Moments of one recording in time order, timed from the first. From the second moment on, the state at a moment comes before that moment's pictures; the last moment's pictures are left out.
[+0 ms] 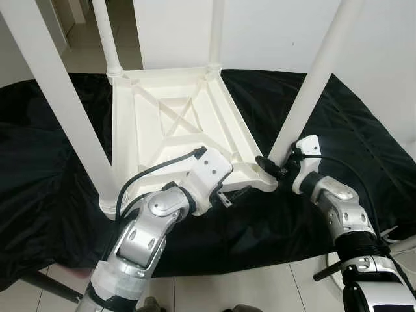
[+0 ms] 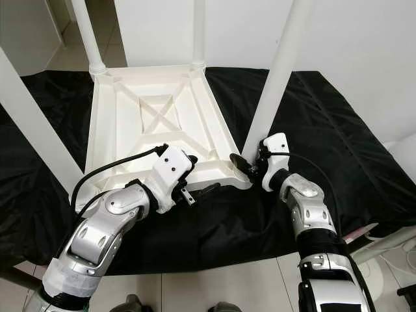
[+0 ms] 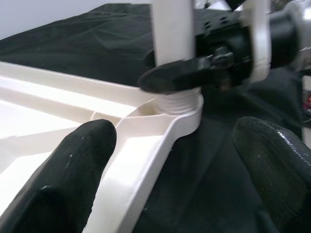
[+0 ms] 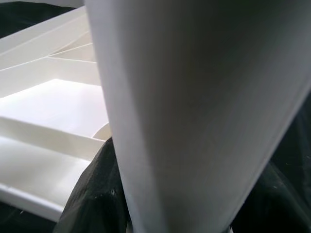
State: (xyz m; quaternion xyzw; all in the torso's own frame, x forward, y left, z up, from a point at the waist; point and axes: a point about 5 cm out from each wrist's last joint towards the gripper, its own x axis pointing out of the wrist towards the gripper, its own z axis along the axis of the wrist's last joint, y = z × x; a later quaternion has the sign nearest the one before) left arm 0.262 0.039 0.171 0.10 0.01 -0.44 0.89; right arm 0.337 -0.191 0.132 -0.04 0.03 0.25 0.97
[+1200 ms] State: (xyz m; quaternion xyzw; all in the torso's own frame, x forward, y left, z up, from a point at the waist) left arm 0.260 0.037 0.169 0.10 0.01 -0.45 0.89; right arm 0.294 -0.126 0.138 0.04 0.00 0.02 1.00
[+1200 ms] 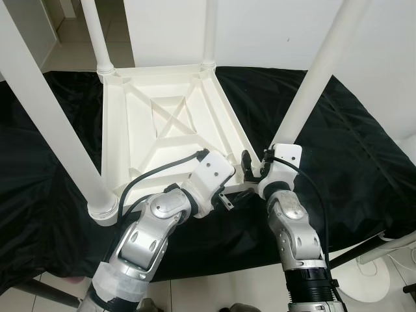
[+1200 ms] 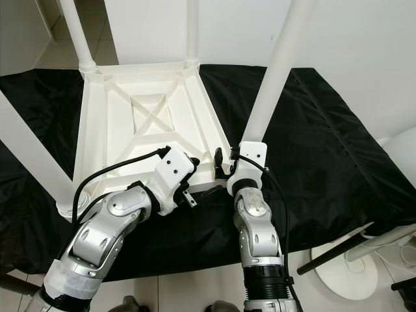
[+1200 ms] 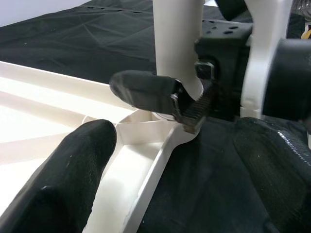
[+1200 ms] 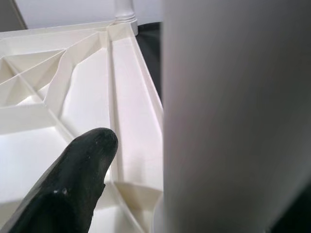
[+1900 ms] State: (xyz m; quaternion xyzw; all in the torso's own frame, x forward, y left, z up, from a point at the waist) left arm 0.262 0.037 0.172 0.11 0.01 -0.45 0.89; right arm 0.303 -0.181 0.138 -0.06 0.00 0.27 0.96
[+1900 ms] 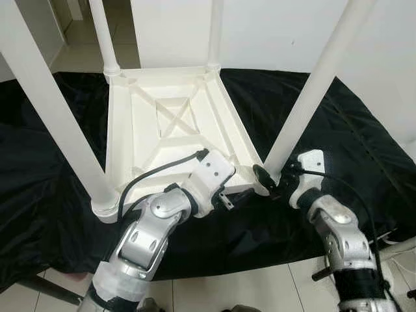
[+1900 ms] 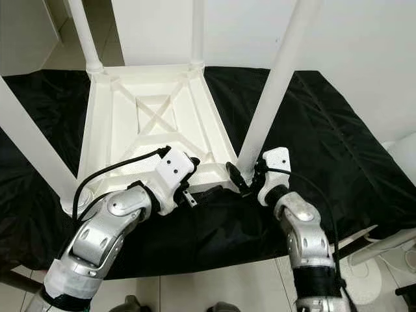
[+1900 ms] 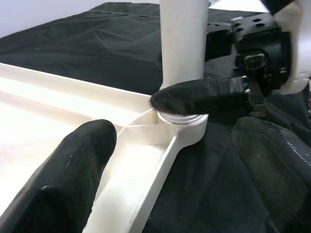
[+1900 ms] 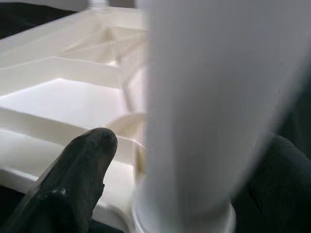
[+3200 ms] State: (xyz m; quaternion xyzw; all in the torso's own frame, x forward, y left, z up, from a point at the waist) left arm 0.264 0.036 0.175 0.11 0.00 -0.44 0.89; right arm 0.326 -0.165 0.126 -0.04 0.02 0.19 0.98
